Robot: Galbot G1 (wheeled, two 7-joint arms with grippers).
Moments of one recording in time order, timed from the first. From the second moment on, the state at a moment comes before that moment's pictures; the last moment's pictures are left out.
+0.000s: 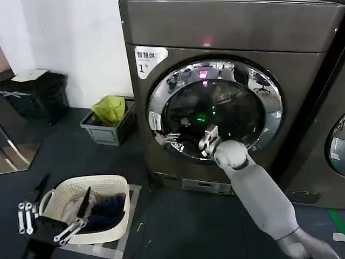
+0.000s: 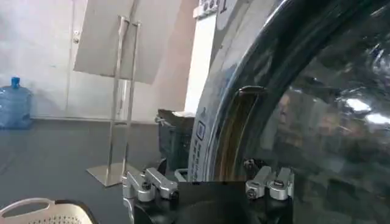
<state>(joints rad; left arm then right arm) 1.90 -1.44 -0.96 -2.37 -0.21 -0.74 0.32 -0.32 1.28 -0.09 1.34 0.45 -0.19 -0.49</state>
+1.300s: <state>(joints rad) 1.87 -1.43 -0.96 -2.35 -0.21 -0.72 0.33 -0.37 1.13 -0.07 1.50 0.64 -0.22 -0.78</state>
